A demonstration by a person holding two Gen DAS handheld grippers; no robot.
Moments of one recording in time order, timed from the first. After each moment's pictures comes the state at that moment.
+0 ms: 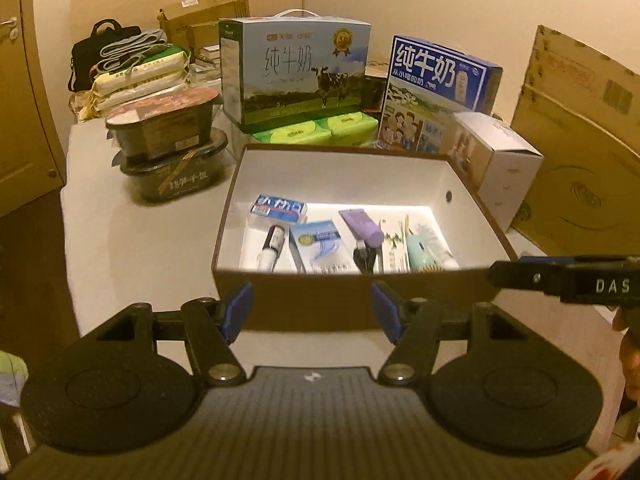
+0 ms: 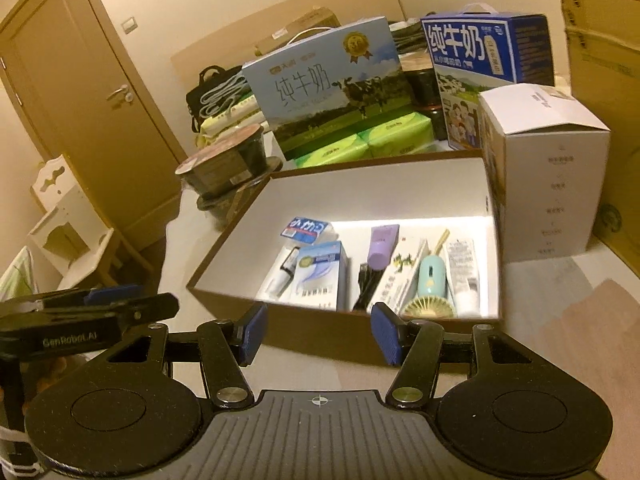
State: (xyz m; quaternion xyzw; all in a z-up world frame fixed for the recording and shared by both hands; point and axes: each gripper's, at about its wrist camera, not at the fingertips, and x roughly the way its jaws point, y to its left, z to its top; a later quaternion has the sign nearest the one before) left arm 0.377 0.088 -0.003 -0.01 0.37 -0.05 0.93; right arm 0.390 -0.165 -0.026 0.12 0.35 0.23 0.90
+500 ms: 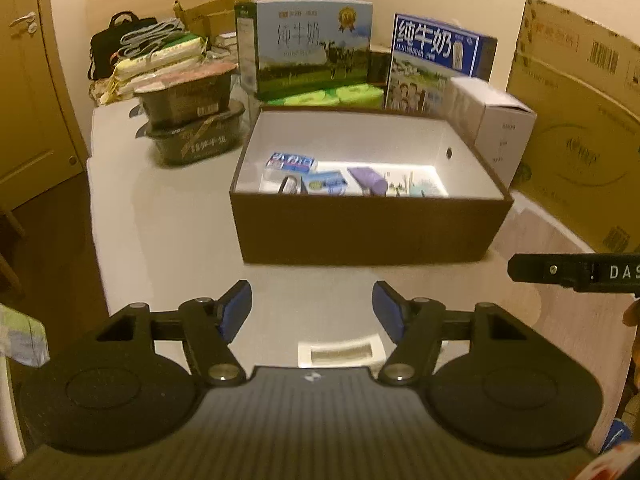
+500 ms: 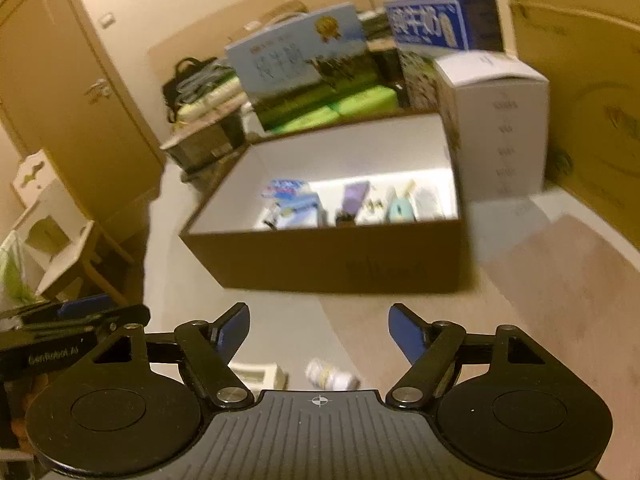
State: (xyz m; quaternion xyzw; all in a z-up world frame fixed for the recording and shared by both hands) left arm 0.304 0.078 -0.025 0.00 0.38 -0.02 0.93; right arm 0.320 -0.169 -0.045 0.13 0.38 0.18 0.90
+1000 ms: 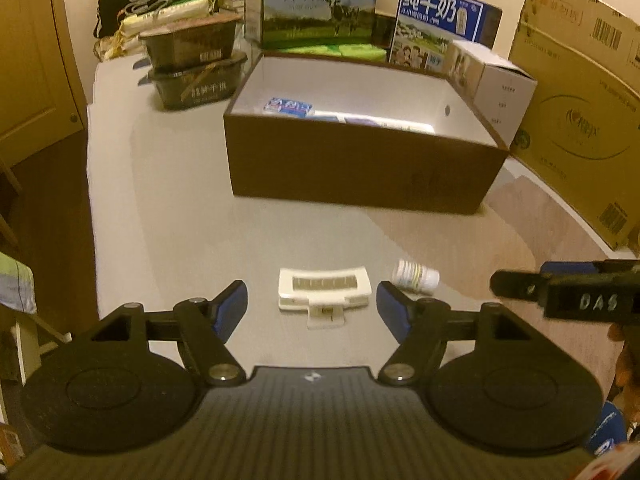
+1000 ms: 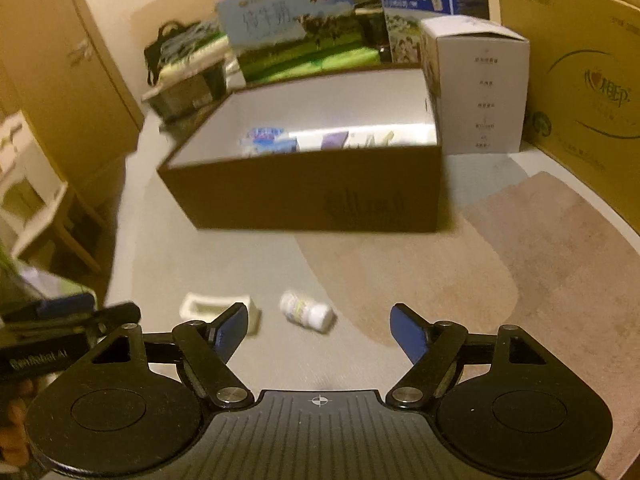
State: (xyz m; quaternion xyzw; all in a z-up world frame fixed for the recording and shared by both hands) left arm 0.271 0.071 -0.061 -0.03 0.42 -0.02 0.91; right arm 0.286 -0.157 -0.084 0.07 0.42 0.16 0.89
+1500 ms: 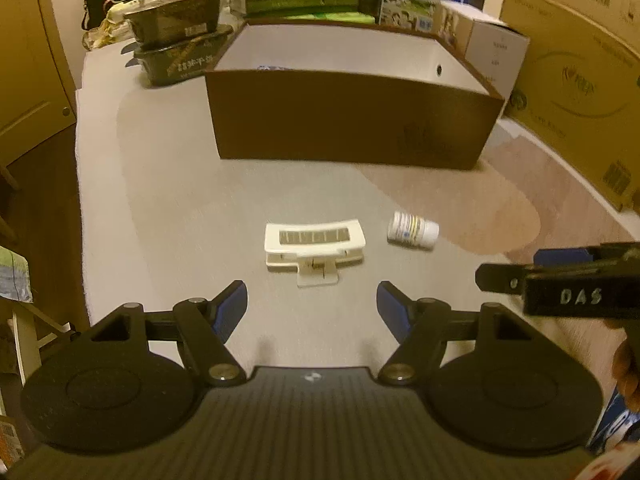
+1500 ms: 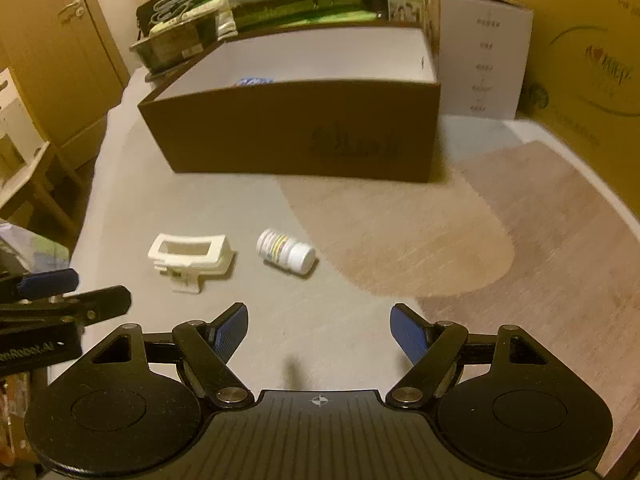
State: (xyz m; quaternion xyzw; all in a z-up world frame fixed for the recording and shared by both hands) left arm 0.262 0.055 -0.093 0.00 0.44 -0.03 0.90; right arm 0.275 -0.153 -0.118 0.05 0.44 0.15 0.88
